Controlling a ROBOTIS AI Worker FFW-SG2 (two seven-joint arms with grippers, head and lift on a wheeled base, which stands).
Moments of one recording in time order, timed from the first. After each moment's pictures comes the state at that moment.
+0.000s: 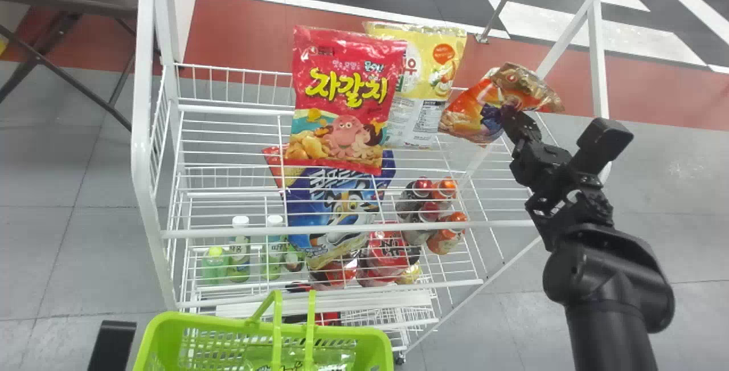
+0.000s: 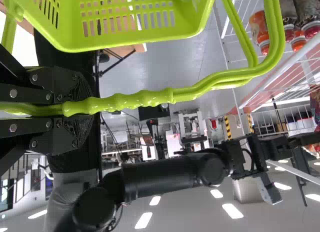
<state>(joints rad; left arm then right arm) 0.50 0.00 -0.05 -2.24 0.40 1.57 -0.91 0.01 -0.24 -0.39 -1.52 -0.28 0.12 0.26</state>
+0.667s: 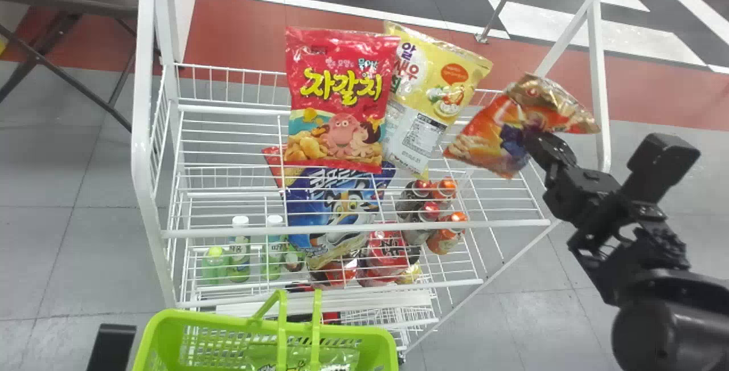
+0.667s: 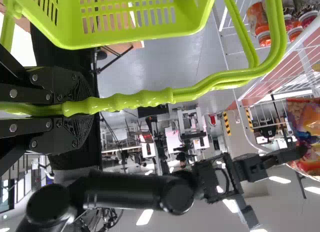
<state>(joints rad) 0.53 0.00 -0.06 -2.28 0.40 1.57 -0.92 0.34 -0.20 -0.49 -2.09 -0.32 0.48 0.20</state>
